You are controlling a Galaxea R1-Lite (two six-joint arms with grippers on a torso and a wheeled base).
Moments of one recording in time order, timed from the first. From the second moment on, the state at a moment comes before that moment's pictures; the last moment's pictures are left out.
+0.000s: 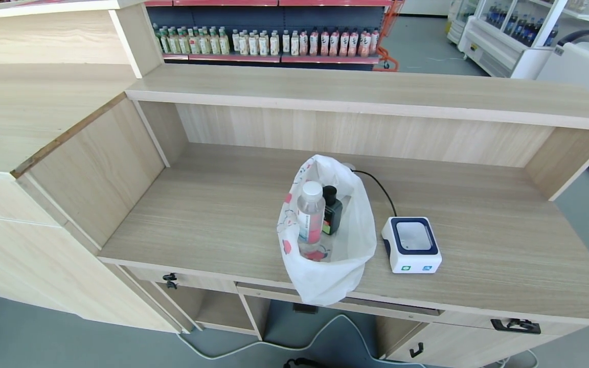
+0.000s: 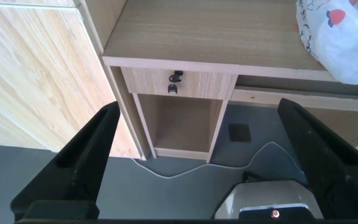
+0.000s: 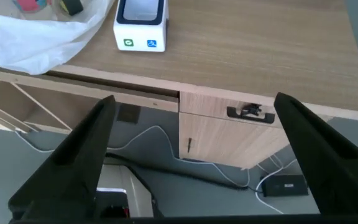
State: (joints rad) left arm -0.01 0.00 0.00 0.04 -0.04 0.03; right arm -0.03 0.13 0.00 -0.08 0.08 -0.08
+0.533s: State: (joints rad) left arm -0.01 0.00 0.00 0.04 -0.04 0.03; right arm 0.00 0.00 0.00 -0.07 0.08 0.00
